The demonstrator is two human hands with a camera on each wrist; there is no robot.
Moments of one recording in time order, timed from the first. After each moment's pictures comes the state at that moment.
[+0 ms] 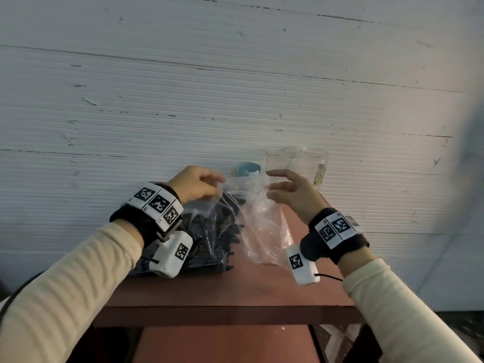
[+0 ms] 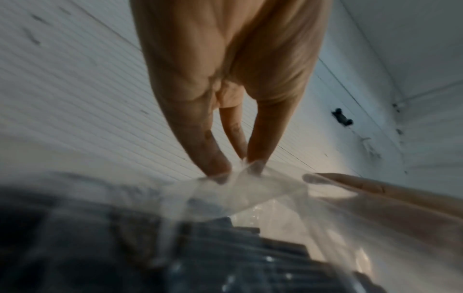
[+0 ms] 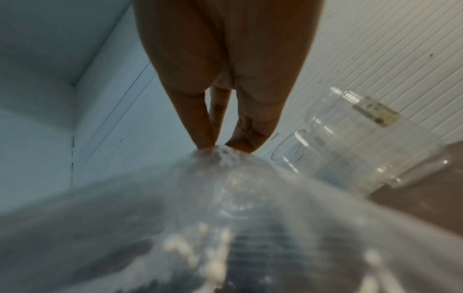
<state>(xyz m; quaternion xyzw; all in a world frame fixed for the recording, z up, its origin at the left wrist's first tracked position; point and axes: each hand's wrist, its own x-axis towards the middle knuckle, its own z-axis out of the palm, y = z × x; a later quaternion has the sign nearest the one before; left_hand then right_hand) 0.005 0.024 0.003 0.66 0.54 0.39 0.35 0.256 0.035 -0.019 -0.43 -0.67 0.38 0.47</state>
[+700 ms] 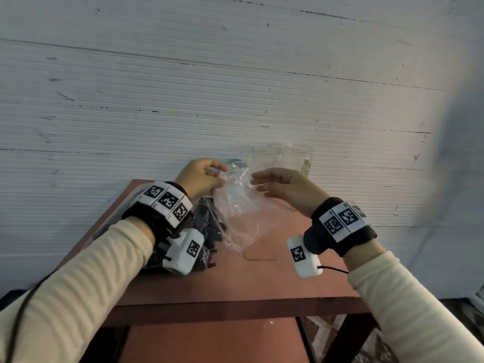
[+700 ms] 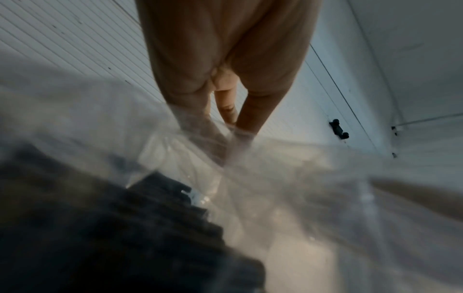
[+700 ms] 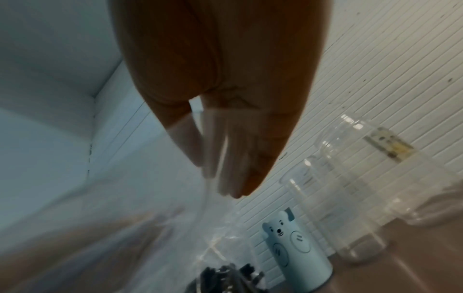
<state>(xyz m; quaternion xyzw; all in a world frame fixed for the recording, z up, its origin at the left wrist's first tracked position) 0.050 0.031 0.002 0.64 0.51 0.45 0.36 0.276 0.016 0.005 -0.42 -0.72 0.41 0.38</state>
